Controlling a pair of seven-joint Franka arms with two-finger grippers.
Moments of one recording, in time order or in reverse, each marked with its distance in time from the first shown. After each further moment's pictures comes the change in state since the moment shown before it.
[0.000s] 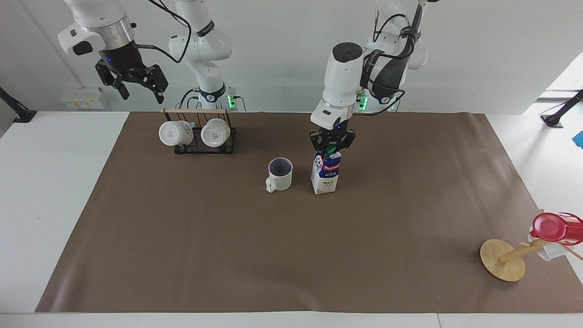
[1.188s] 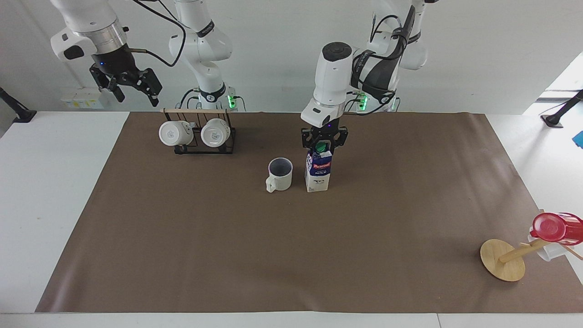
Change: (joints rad) left arm -0.021 -0.001 0.002 0.022 0.002 -0.044 0.004; right arm -0.013 0.017 -0.002 0.015 0.015 0.000 0.000
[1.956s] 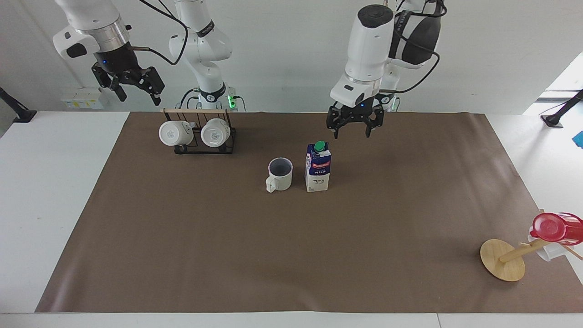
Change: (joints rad) left arm 0.208 -0.063 0.048 0.239 0.000 -0.374 0.401; right arm 0.000 0.000 0.000 0.000 0.000 0.000 0.000
